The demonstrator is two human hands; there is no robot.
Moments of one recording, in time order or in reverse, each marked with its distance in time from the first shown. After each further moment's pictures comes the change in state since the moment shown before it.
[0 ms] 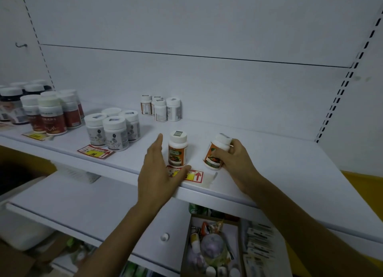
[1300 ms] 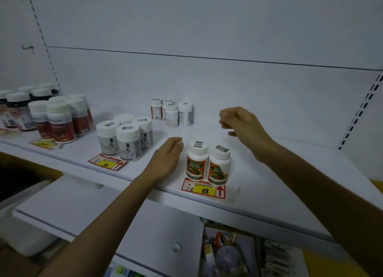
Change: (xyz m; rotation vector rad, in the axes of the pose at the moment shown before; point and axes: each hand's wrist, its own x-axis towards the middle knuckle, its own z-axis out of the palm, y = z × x) left_hand 0.081 -0.021 -0.025 -0.210 -0.396 -0.196; right_hand 0.053 -0.065 0.029 -0.358 -0.073 -0.203
